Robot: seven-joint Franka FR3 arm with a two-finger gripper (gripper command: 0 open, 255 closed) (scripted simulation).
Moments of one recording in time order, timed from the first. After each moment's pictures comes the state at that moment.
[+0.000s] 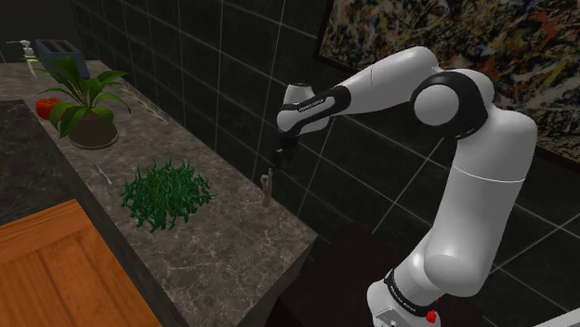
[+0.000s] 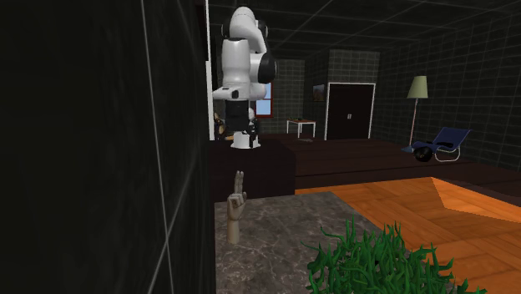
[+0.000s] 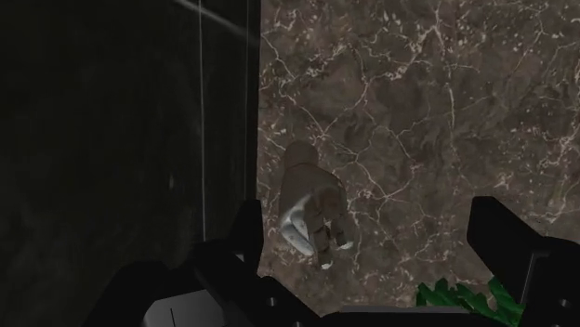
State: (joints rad) arm 0.01 0.35 -0.12 -2.01 0.04 2.30 -0.32
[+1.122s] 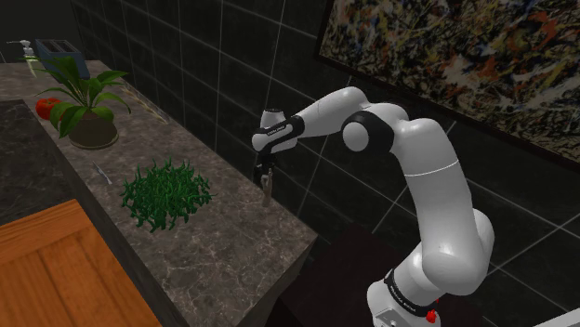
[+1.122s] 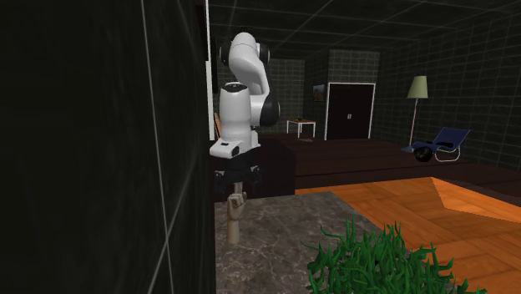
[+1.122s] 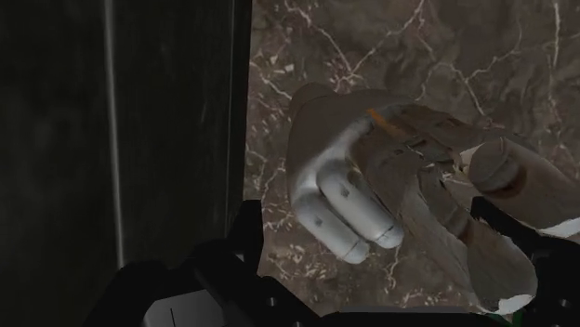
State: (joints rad) arm -0.03 0.87 -0.08 -1.54 0.08 2.31 -0.36
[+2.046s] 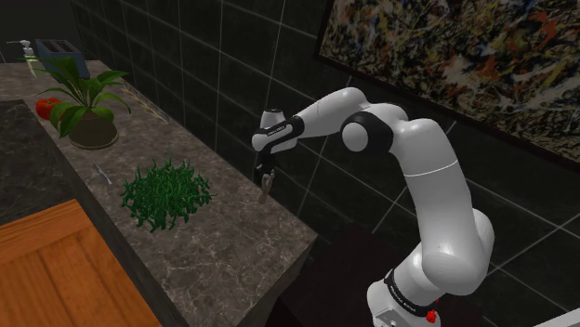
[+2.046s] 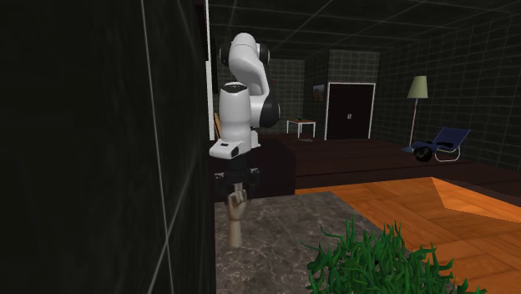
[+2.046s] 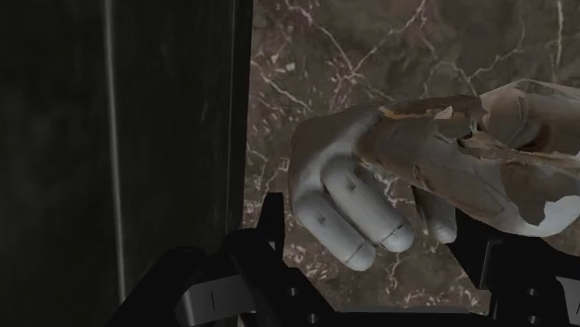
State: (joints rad) arm -0.04 0.87 -0.08 -1.53 0.08 2.31 -0.36
